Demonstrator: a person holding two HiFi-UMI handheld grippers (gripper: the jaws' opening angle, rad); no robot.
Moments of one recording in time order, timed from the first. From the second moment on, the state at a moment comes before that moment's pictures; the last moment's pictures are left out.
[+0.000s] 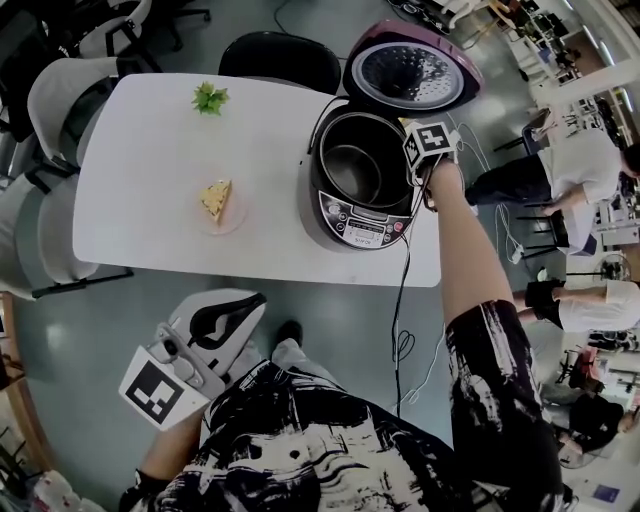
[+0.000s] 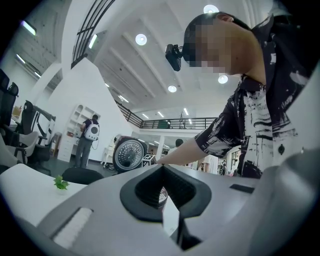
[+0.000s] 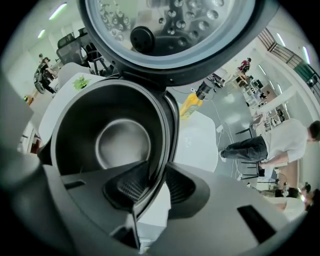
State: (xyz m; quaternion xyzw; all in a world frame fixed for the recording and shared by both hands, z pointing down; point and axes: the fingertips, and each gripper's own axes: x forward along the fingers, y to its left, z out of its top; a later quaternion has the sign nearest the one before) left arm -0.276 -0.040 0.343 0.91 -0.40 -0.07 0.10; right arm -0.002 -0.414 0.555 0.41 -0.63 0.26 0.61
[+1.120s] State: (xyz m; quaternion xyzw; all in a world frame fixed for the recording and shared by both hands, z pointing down) left arm -0.133 -0.076 0.328 0.95 -0.29 -0.04 0.09; right arm 0.208 -0.433 0.505 0.54 -0.76 0.30 0.21
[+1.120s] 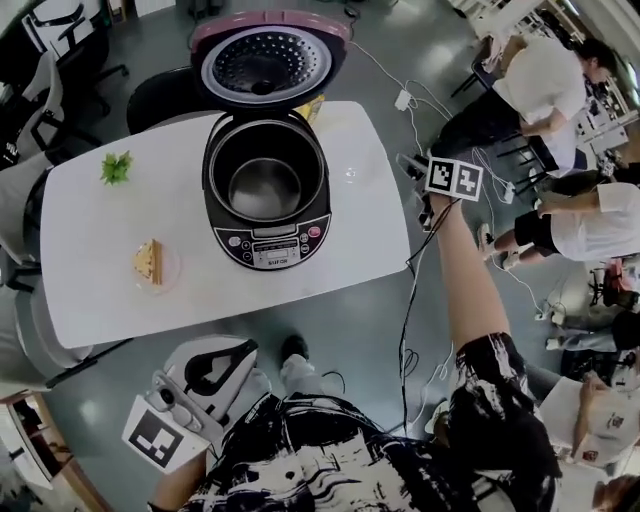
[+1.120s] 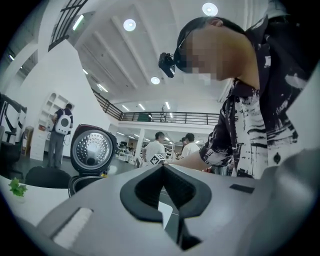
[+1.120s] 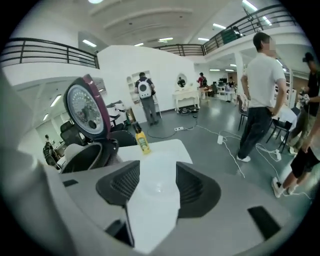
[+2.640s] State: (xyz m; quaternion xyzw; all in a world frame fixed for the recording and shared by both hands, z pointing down) left arm -0.113 -0.099 0.378 0.94 -0.32 0.01 0.12; right arm 0.254 -0.462 0.722 0.60 -0.57 0.45 0.33
